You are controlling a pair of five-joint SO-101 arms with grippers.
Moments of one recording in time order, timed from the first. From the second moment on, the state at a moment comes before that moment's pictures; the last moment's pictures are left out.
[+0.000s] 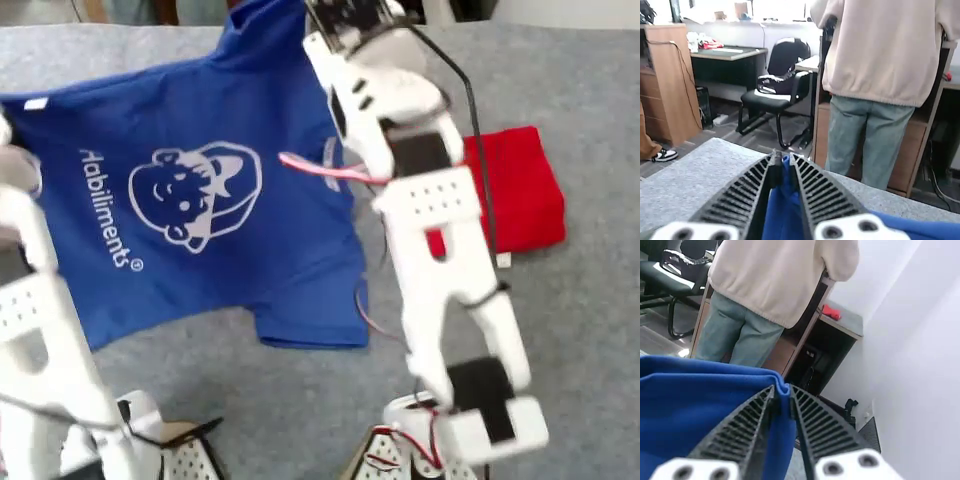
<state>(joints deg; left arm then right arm) -30.8 -37.1 35.0 8.3 -0.4 -14.8 -5.4 -3.6 19.7 24.1</state>
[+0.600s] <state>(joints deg) -29.7 -16.9 26.1 14.7 -0.9 -13.6 28.4 -55.9 61.1 24.5</state>
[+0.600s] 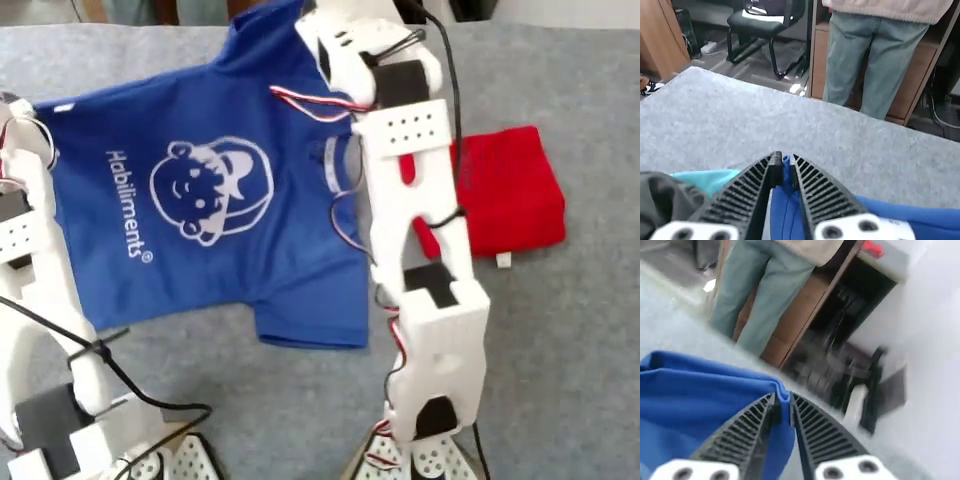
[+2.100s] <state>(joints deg) -31.9 -58.1 74.8 40.0 -15.8 -15.5 -32.9 51.1 56.0 28.3</state>
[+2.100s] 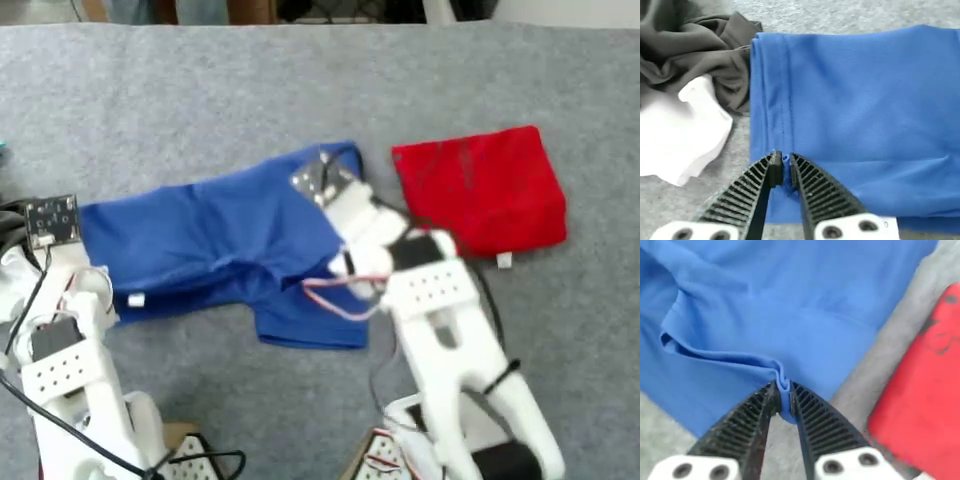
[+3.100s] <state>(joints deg) -33.9 -58.5 78.8 40.0 -22.5 -26.3 -56.9 74.9 55.6 26.5</state>
